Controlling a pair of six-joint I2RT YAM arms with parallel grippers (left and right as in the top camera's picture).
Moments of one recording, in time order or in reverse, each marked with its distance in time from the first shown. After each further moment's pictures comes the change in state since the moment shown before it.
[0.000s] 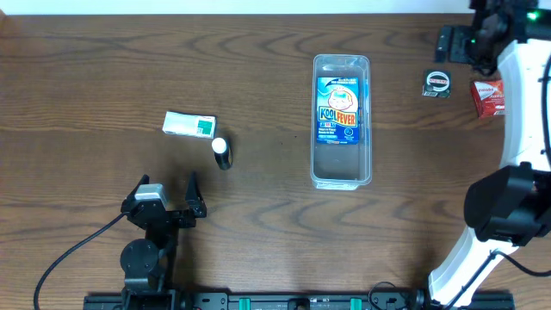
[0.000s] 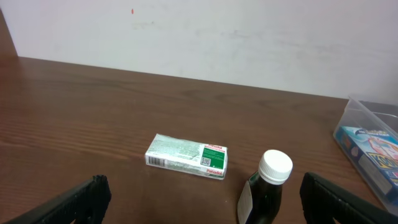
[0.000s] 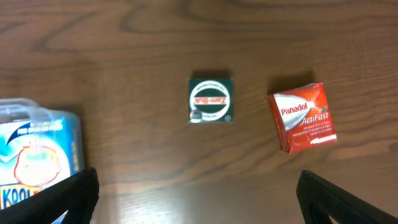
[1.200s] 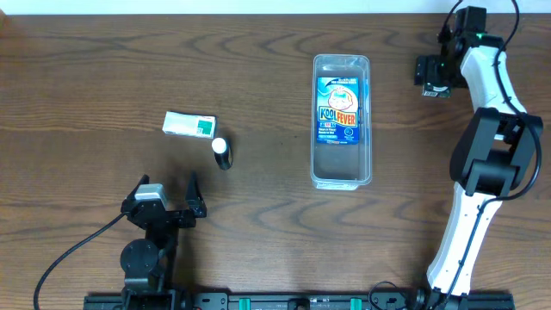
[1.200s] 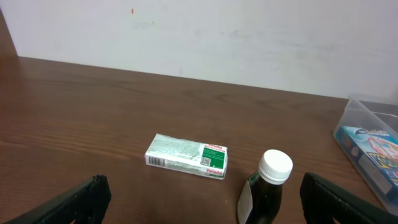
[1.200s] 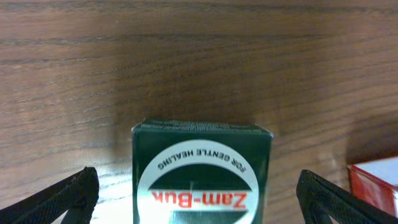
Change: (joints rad) left arm 0.000 0.001 0.000 0.000 0.000 0.000; right arm -0.023 0.415 -0.002 0.268 0.035 -0.090
